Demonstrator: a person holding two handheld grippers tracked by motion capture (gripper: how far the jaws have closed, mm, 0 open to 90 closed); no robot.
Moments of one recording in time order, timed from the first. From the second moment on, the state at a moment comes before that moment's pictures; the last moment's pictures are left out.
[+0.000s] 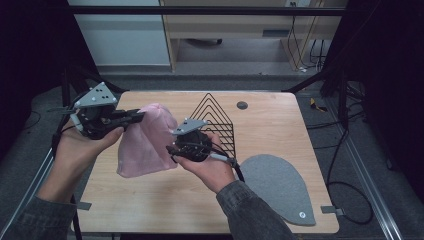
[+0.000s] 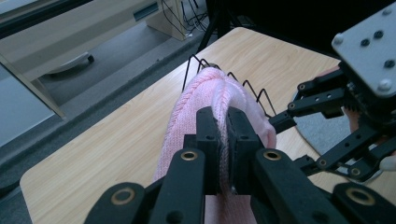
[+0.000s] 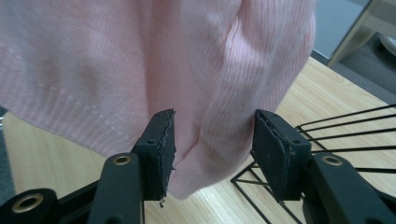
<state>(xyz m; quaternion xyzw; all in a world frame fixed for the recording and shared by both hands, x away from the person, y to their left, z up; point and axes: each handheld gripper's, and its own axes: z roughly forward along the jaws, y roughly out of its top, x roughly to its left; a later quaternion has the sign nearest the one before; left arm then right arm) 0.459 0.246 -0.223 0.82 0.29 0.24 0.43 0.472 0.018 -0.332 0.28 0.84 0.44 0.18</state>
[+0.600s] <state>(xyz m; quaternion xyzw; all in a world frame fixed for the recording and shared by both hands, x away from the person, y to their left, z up) 0.462 0.249 -0.214 0.81 0.29 0.24 0.44 0.486 0.022 -0.328 0.28 0.84 0.44 0.15</state>
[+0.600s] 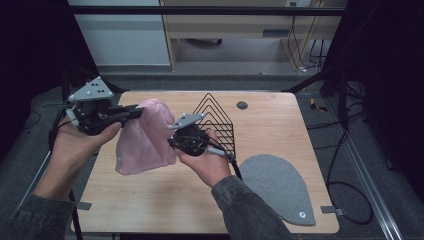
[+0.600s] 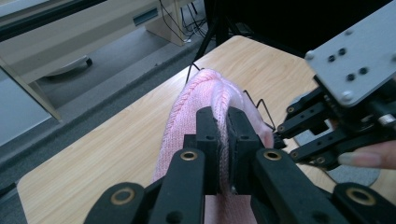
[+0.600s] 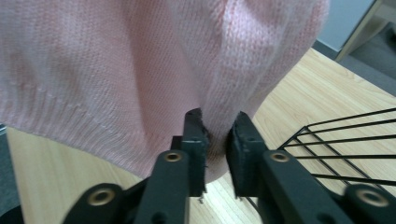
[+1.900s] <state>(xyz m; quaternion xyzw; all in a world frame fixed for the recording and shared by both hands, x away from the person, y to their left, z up) 0.565 0.176 -0.203 0.75 0.31 0.23 0.54 0.559 -0.097 -0.249 0.32 0.79 0.46 0.25</state>
